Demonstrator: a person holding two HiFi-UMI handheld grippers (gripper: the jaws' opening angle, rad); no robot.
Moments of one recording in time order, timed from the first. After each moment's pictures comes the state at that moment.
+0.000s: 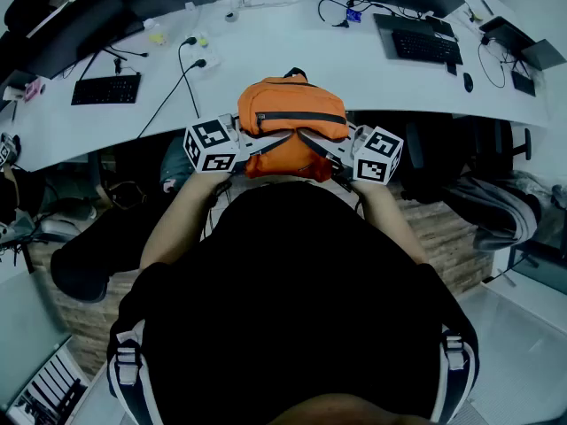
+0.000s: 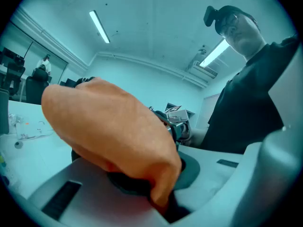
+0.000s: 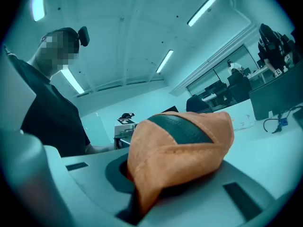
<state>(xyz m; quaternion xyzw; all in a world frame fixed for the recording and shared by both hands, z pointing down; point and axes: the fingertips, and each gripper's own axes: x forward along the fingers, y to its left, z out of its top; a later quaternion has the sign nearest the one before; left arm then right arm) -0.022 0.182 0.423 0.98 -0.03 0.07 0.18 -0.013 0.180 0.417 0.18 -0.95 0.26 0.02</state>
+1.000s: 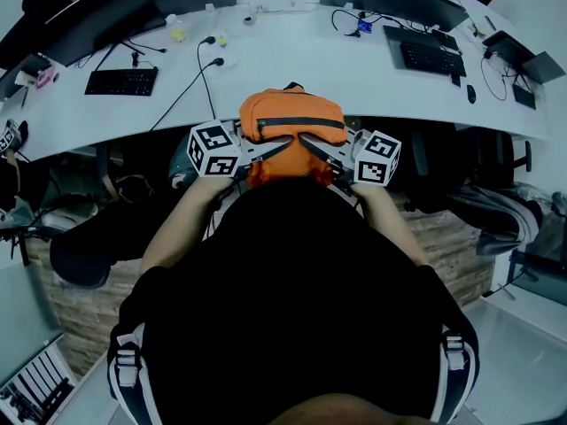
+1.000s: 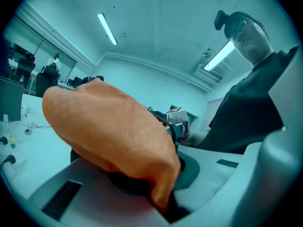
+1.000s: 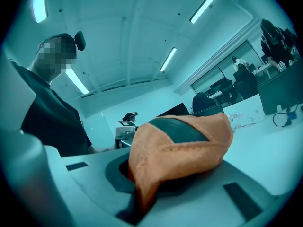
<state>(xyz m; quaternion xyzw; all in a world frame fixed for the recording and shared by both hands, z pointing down) -0.066 0.216 0.425 0.97 -0.06 0.07 0.21 -0.055 0.211 0.413 0.14 -0.95 0.26 0.02</state>
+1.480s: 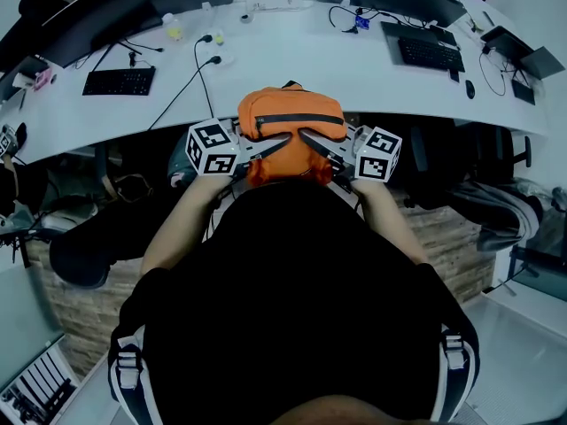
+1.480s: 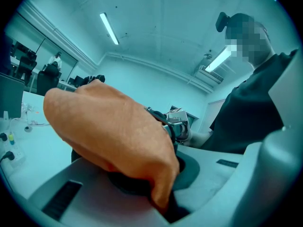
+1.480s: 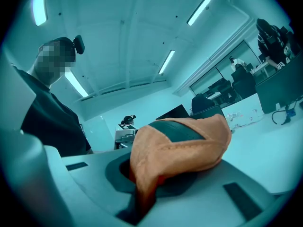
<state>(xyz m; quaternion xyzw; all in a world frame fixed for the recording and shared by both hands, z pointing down) -0.064 0.216 0.425 0.97 -0.07 0.06 0.22 -0.049 0.208 0.409 0.15 -0.95 0.27 0.00</state>
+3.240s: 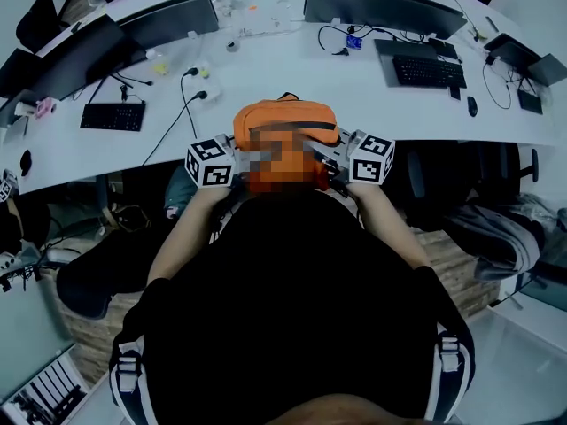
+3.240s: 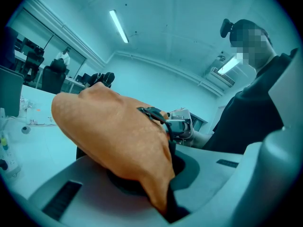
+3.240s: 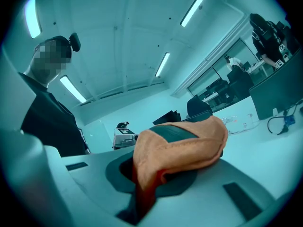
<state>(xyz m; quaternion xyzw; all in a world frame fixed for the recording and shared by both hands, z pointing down) -0.010 0.105 0.447 0.96 -0.10 0.07 0.25 0.014 0.092 0.419 0.15 -0.95 0.28 -0.01</state>
